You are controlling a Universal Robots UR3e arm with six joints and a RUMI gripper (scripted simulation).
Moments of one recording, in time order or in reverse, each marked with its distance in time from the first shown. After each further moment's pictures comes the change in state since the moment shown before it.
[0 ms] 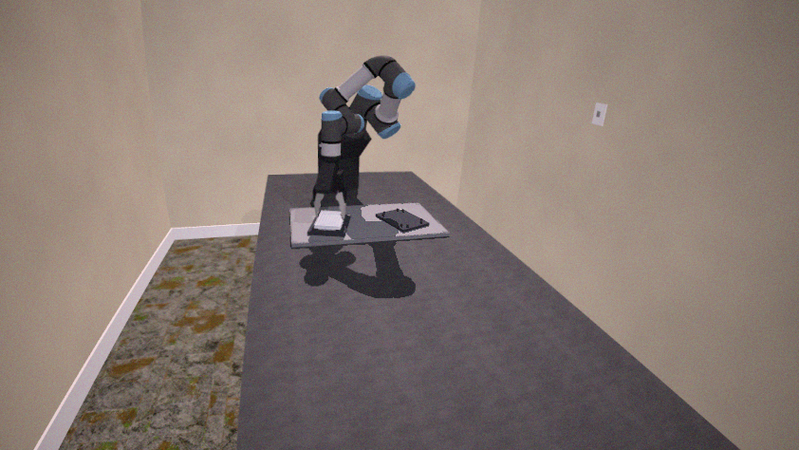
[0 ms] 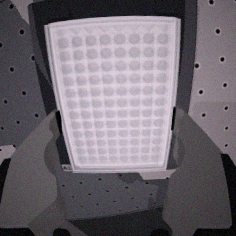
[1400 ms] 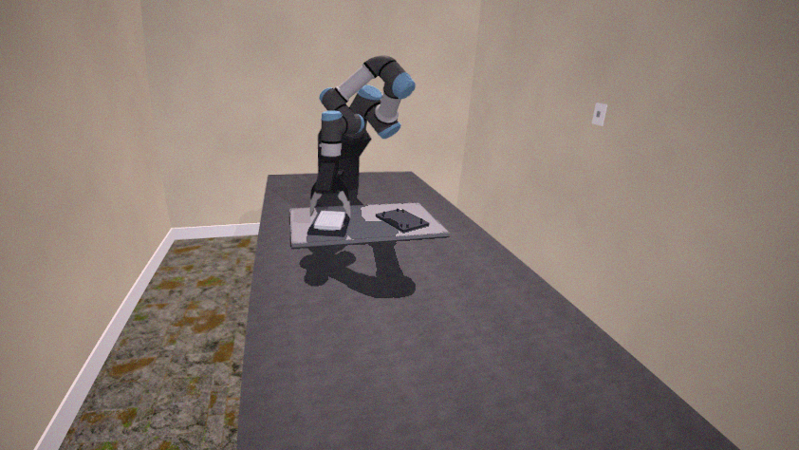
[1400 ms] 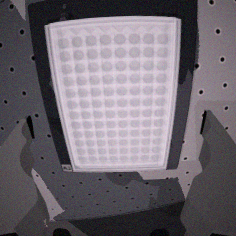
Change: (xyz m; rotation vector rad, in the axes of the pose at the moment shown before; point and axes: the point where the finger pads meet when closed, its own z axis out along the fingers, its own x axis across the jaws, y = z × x) arm 0.000 0.000 0.000 0.000 0.000 0.000
